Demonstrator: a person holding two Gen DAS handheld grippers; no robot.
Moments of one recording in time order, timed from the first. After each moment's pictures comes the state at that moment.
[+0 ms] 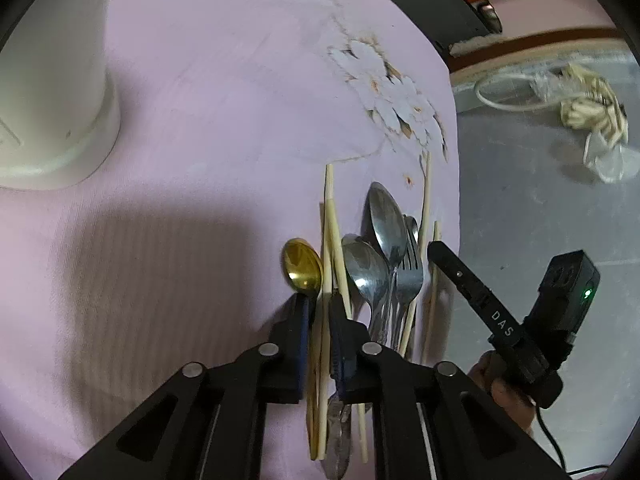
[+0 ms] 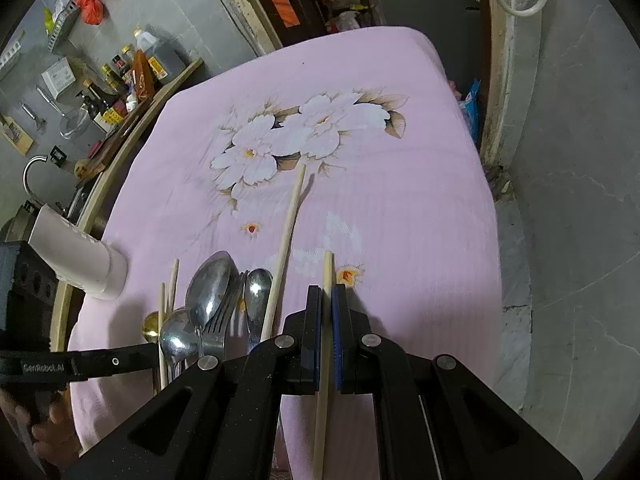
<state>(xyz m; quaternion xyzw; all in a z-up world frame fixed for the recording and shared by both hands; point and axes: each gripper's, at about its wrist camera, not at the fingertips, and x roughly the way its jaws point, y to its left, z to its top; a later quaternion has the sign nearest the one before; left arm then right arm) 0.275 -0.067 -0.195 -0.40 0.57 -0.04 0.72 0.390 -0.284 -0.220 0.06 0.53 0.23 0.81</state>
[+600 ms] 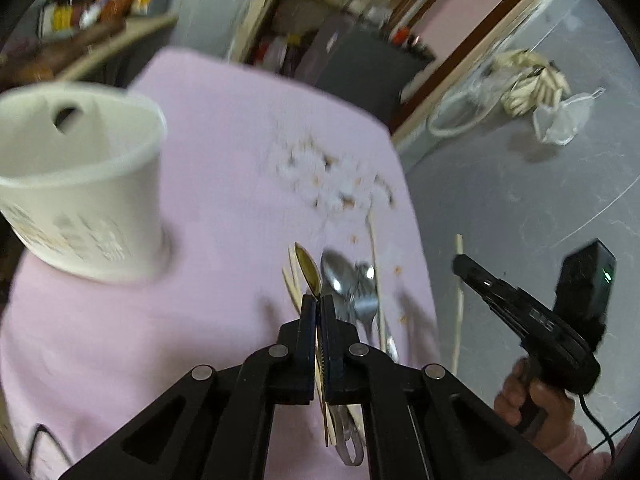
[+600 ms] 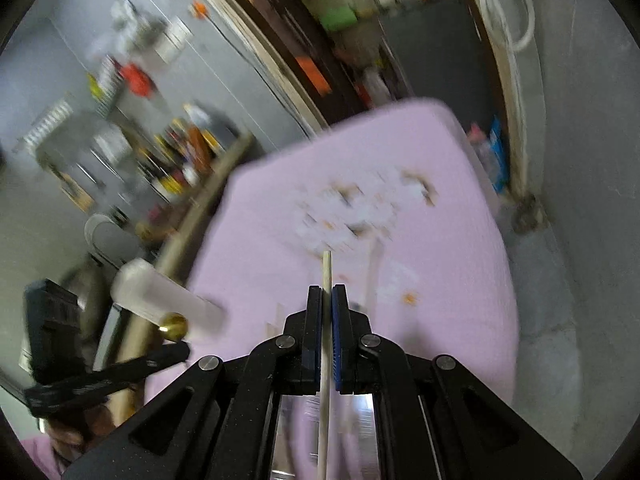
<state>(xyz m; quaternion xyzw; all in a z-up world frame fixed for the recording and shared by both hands) 0.231 -0.071 -0.086 -0.26 0.44 -0.02 0.86 0.334 -0.310 -0.140 0.19 0.40 0.28 0.85</state>
